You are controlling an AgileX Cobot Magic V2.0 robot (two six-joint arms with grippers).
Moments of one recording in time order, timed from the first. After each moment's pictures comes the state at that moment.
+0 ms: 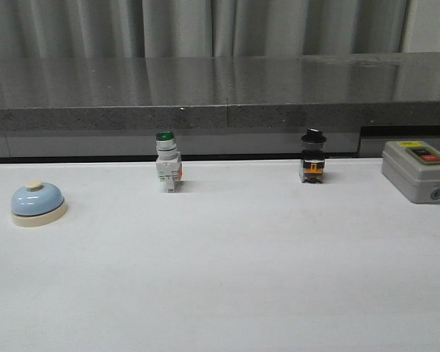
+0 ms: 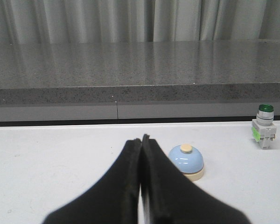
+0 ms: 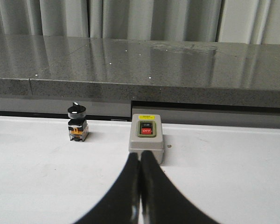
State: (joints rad) left arm -0.01 0.00 0.00 -0.07 0.11 0.04; right arm 0.04 -0.01 0.03 -0.03 0.05 0.02
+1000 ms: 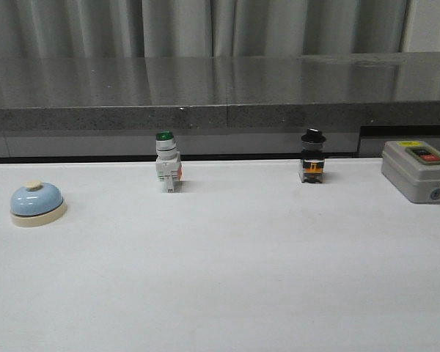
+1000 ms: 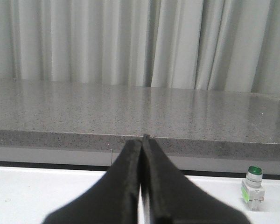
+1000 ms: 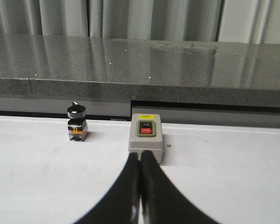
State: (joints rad) left arm -0.01 0.06 -0.12 -0.15 0.04 0.04; right arm 0.04 -0.01 0.03 -0.03 0.05 0.02
